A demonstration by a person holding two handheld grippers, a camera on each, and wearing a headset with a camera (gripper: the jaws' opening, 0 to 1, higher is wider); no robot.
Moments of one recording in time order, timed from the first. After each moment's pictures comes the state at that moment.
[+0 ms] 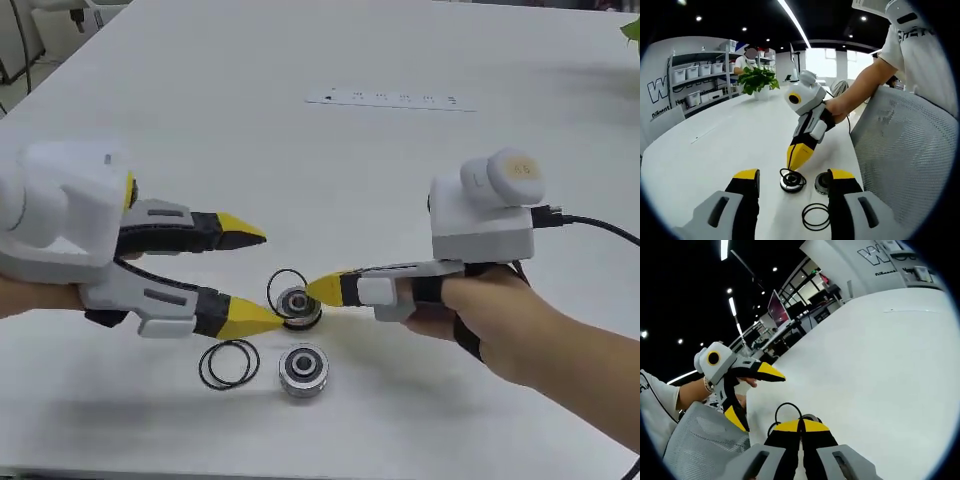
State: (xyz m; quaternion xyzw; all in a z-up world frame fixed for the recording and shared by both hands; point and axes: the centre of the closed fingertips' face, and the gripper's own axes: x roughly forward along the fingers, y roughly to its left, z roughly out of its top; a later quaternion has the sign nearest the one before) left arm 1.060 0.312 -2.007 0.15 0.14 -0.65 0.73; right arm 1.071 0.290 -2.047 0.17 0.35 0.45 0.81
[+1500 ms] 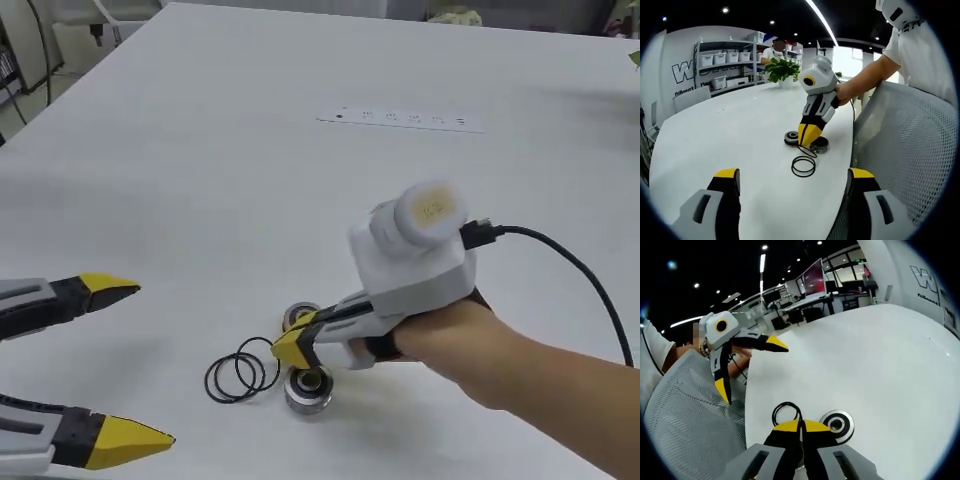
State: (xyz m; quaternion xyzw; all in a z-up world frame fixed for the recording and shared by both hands) left arm 1.025 0.399 -2.032 0.13 0.19 -0.56 0.80; right arm 1.042 0.329 -2.070 -0.04 0.36 0.52 0.77
